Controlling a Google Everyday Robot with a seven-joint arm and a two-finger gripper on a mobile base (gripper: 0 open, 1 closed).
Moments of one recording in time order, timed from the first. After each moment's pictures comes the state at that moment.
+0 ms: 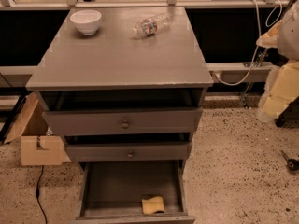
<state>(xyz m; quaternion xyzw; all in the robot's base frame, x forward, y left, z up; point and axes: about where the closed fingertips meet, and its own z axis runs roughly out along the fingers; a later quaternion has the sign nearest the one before) 0.438 -0.215 0.982 -0.60 0.78 -0.04 0.17</state>
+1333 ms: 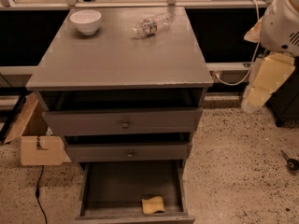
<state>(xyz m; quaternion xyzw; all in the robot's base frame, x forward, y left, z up) 0.459 -0.198 0.982 -0.60 0.78 -0.04 0.17</state>
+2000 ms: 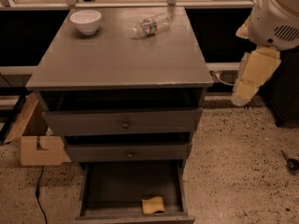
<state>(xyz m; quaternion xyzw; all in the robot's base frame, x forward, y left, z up) 0.476 -0.184 0.981 -0.60 0.78 -0.04 0.17</state>
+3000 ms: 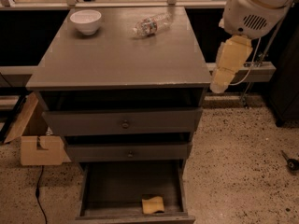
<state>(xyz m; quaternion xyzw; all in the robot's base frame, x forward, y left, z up) 0.511 -0.155 0.982 -0.60 0.78 -0.04 0.17</state>
